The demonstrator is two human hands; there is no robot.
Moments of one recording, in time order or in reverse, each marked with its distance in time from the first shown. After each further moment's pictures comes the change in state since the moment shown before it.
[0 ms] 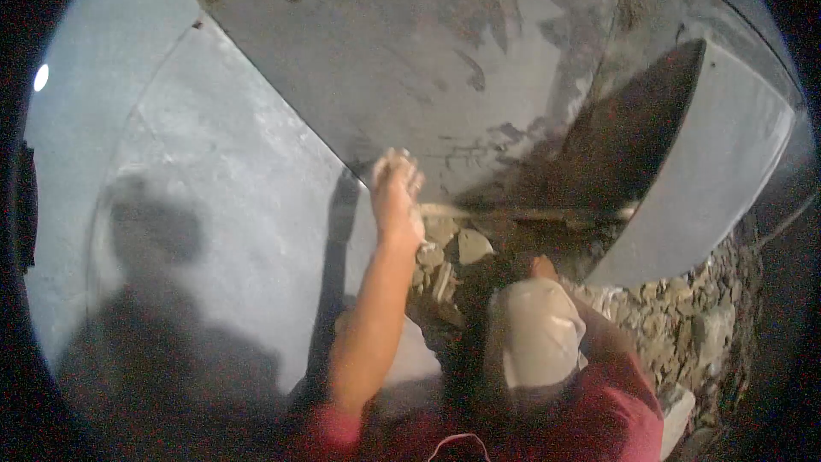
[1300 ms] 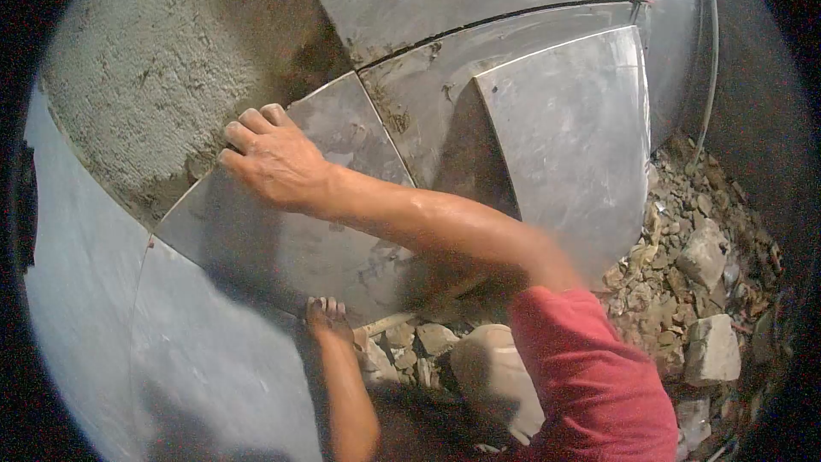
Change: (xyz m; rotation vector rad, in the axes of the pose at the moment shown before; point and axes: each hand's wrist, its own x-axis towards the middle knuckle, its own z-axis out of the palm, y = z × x) left_hand 0.041 -0.015 -0.023 -0.091 0.152 -0.111; right_hand 0.009 -0.416 -0.403 -0.288 1.381 -1.195
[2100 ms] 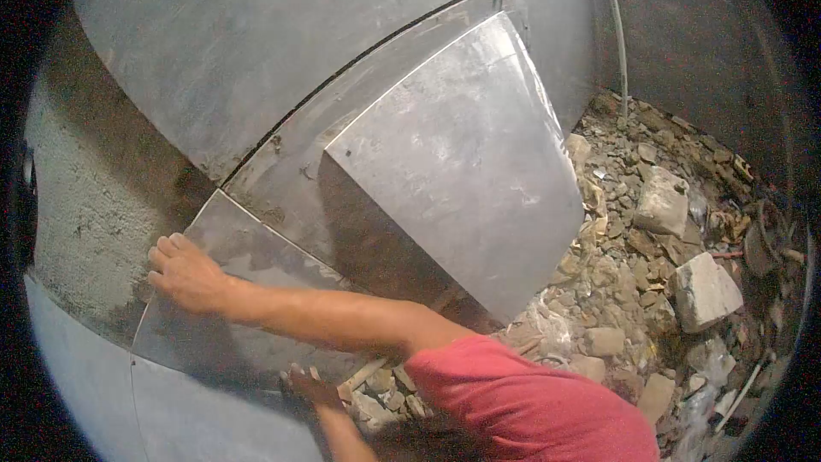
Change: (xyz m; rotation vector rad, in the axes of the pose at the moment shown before) left_hand 0.020 -0.039 -0.010 0.337 -0.023 0.295; right_hand 0.000 -0.003 0.015 0.011 0.154 0.203
